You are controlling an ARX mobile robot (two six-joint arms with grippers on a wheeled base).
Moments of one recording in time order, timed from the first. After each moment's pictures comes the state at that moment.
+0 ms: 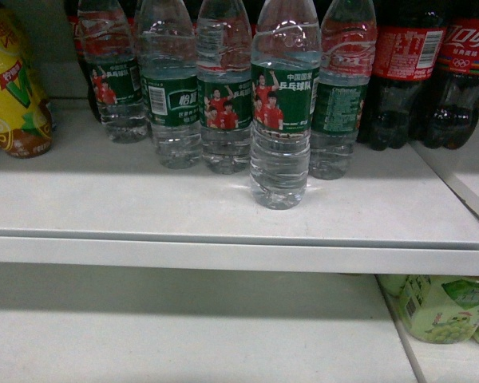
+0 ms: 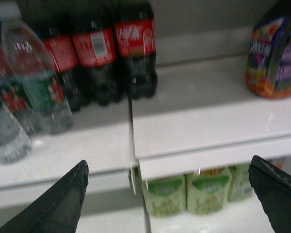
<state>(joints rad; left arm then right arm) 0.00 0.01 0.01 0.00 0.00 0.00 -0.06 0.21 0.09 0.01 0.05 0.10</state>
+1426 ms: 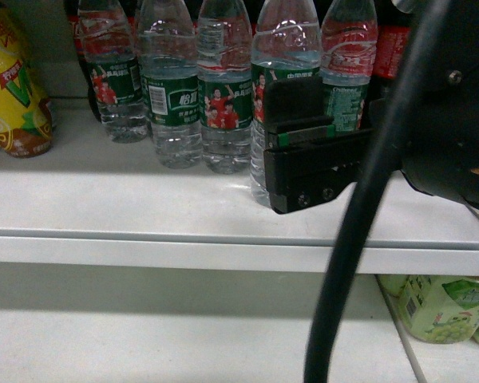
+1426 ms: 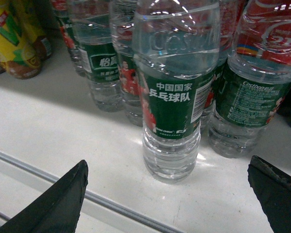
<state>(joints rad) 0.00 0.01 0.01 0.00 0.00 0.00 0.52 1.49 0.63 0.62 0.12 0.06</state>
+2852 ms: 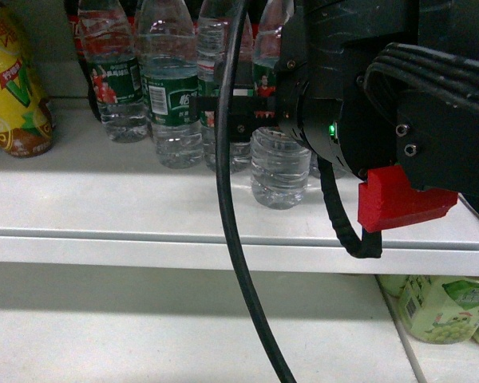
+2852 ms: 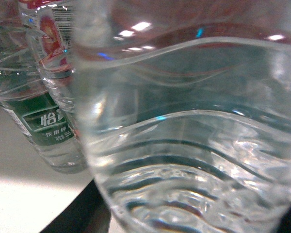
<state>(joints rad) 0.00 0.01 0.01 0.00 0.00 0.00 0.57 1.88 1.01 0.61 0.39 0.19</state>
